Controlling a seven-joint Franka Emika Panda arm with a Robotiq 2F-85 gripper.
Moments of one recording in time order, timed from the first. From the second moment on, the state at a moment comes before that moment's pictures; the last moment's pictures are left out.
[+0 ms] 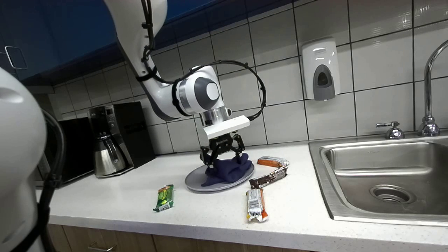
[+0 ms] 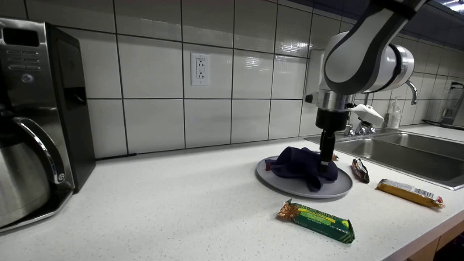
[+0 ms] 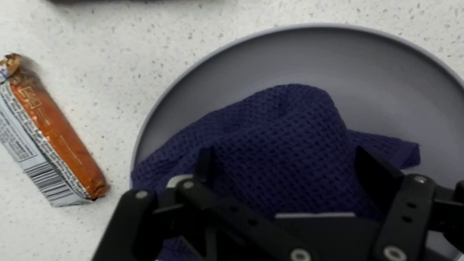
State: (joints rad) arm -0.01 0.22 -0.06 -2.36 -0.07 2.66 -0.75
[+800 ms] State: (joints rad) arm -0.04 0.23 -0.04 -2.34 -0.06 2.66 -0.75
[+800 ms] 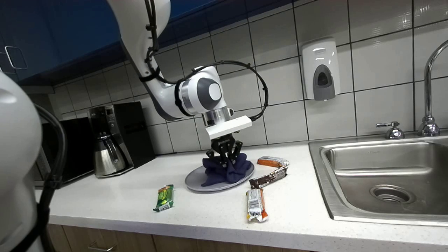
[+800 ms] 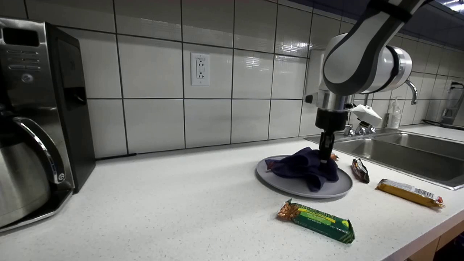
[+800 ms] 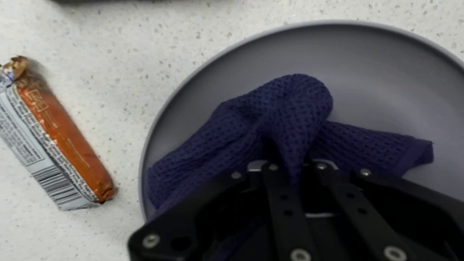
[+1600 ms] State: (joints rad) arm -0.04 0.14 -0.04 -2.34 -0.04 2.61 -0.71
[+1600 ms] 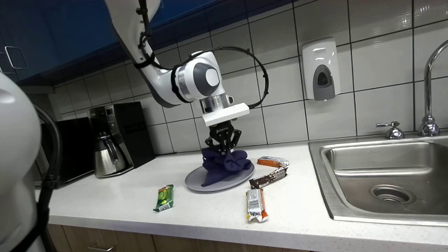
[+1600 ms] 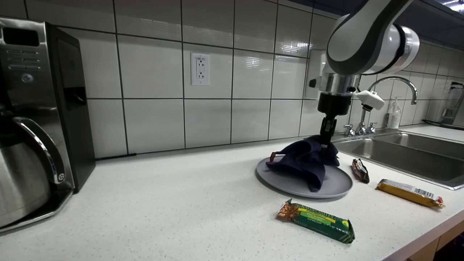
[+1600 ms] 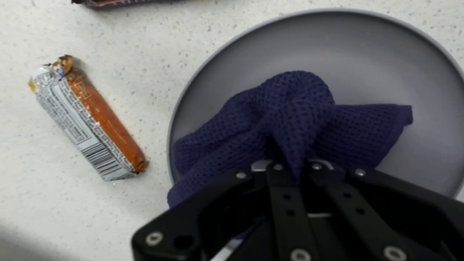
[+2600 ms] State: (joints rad) arm 0.00 0.08 0.01 -2.25 0.11 2.61 -0.71
